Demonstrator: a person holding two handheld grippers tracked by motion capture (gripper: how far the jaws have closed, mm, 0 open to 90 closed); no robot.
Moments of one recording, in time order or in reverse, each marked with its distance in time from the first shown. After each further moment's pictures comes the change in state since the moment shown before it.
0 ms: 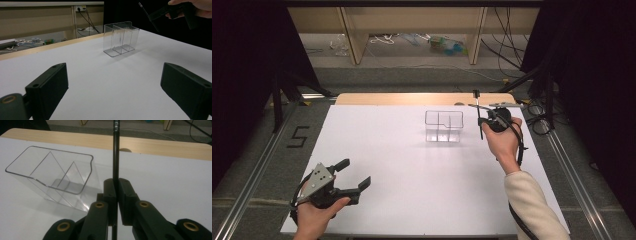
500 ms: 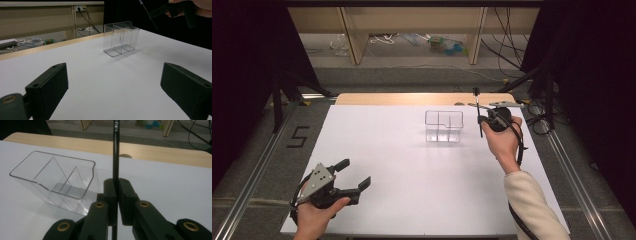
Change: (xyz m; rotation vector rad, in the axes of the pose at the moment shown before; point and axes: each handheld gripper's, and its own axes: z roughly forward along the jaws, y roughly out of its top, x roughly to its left) left arm 0.000 0.000 0.000 0.001 0.001 0.001; right arm 0.001 0.002 -0.003 -0.035 0.002 -0.024
